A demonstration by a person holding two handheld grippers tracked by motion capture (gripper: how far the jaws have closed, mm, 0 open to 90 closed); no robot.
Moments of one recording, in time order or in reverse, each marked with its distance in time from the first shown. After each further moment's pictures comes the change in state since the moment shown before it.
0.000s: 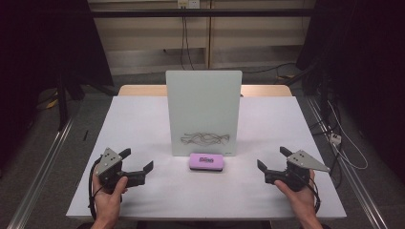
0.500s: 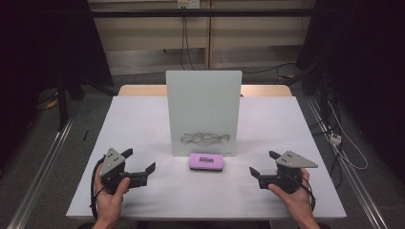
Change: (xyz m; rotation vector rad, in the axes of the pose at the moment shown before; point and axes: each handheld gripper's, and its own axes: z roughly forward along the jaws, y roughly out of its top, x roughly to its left) left arm -0.004 0.000 0.003 0.020 -0.007 0.030; right arm 0.014 0.002 0.010 0.128 0.132 -0.072
